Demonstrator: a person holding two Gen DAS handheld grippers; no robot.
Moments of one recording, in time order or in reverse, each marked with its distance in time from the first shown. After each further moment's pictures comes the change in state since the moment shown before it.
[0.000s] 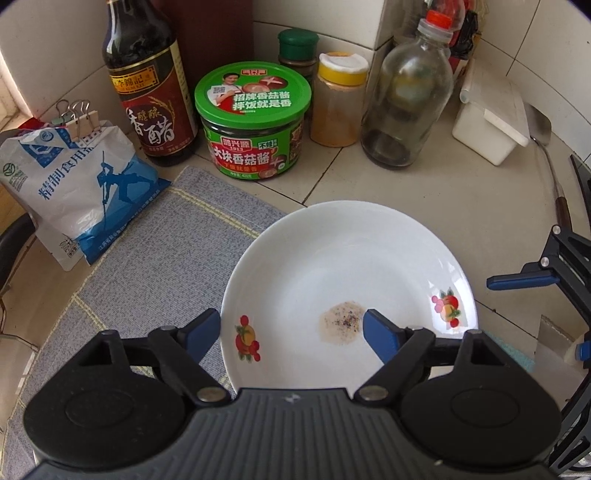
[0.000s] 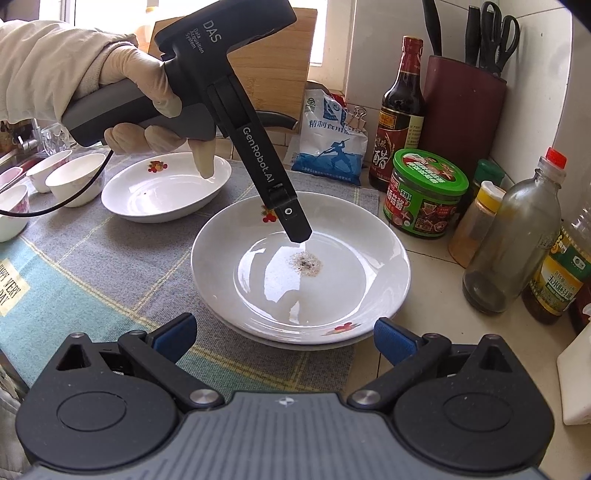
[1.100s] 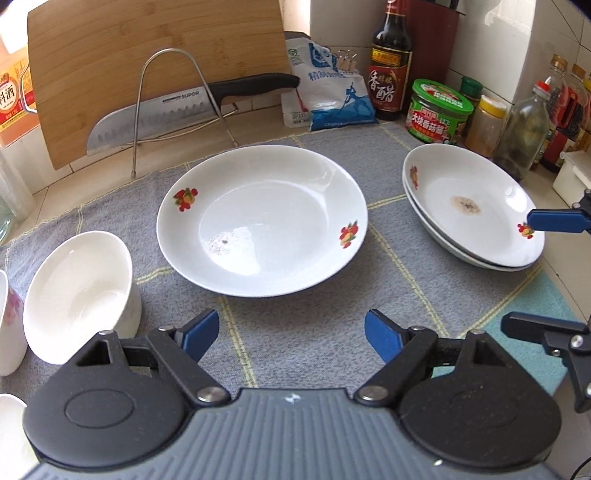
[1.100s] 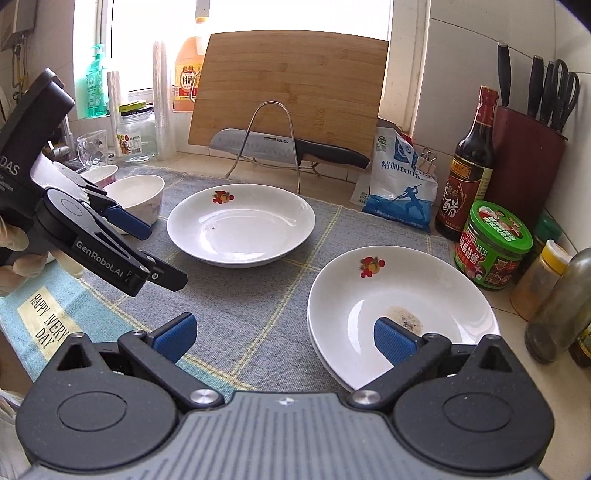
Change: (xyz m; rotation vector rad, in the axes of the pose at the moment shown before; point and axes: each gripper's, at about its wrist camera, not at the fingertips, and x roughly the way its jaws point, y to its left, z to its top) left arm -0.083 0.007 -0.209 -0.487 -0.204 0.351; right arm 0.010 0.082 0.037 -0.047 -0.057 0.056
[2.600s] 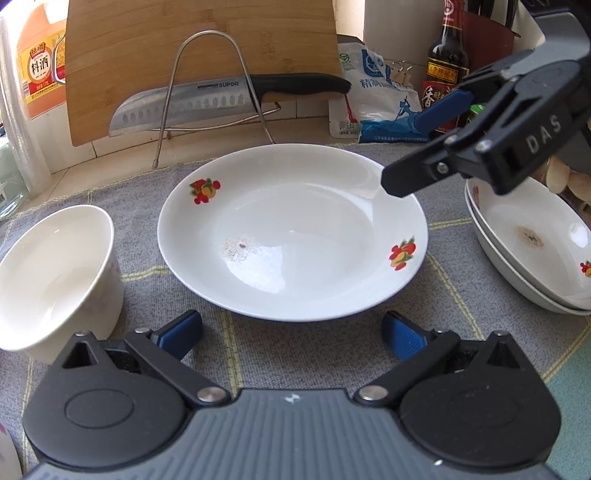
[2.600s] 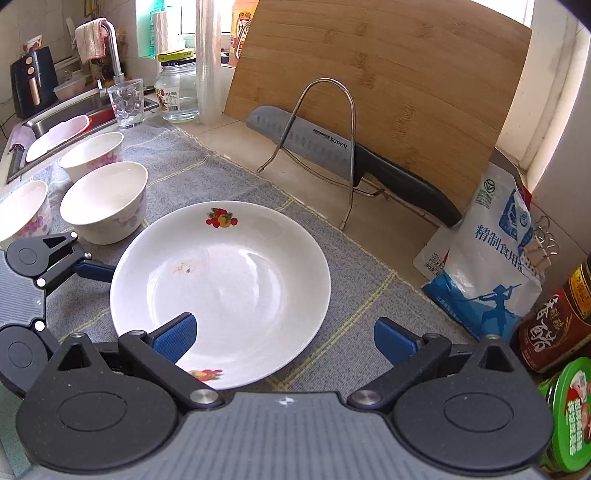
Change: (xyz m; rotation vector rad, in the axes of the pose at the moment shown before) left arm 0.050 0.000 -0.006 -0.123 -0.111 0.102; right arm 0.152 -0.040 0.116 -0.280 0.166 0.272
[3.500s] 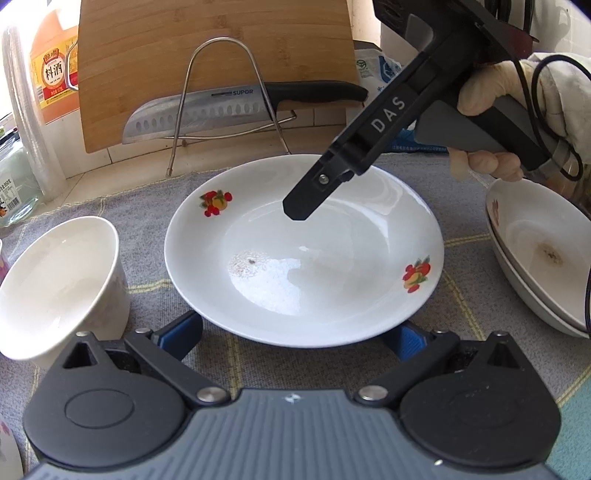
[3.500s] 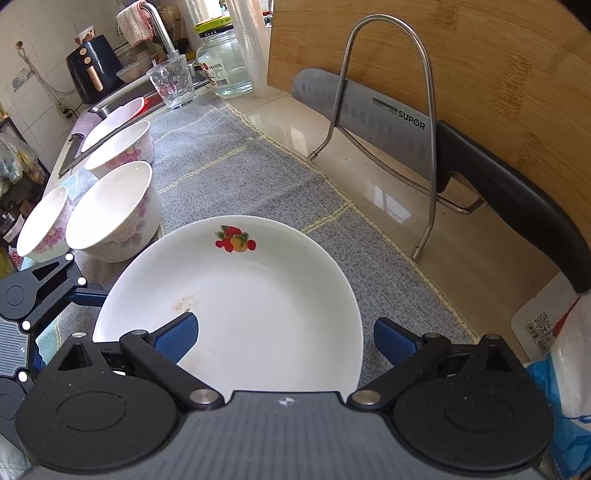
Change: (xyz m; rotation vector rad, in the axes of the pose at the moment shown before) left arm 0.002 -0.005 0.004 -0.019 -0.023 0.070; right arm 0.094 -0.034 0.051 -0.042 0.132 0.366
